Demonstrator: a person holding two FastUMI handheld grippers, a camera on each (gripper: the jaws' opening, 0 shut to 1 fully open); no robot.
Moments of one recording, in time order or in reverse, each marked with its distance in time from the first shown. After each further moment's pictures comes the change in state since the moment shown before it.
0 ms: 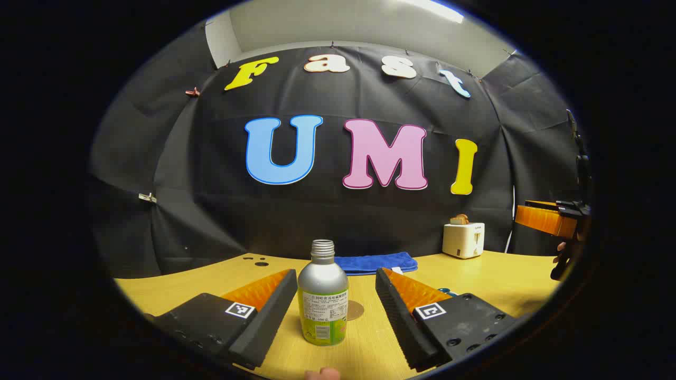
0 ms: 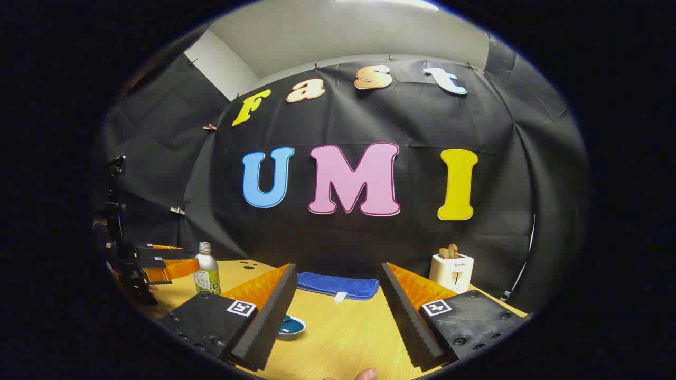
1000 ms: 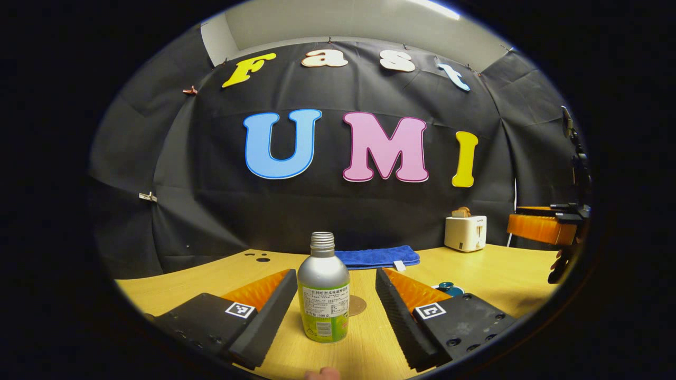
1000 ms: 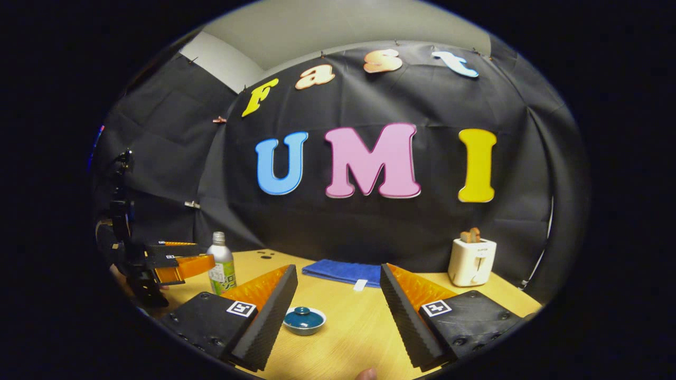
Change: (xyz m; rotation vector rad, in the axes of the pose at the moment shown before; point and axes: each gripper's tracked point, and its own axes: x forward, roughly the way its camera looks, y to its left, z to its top) left arm 0.003 -0.001 -0.012 0.010 0.040 -0.001; right arm 0.022 0.045 -0.046 0.033 0.174 0.150
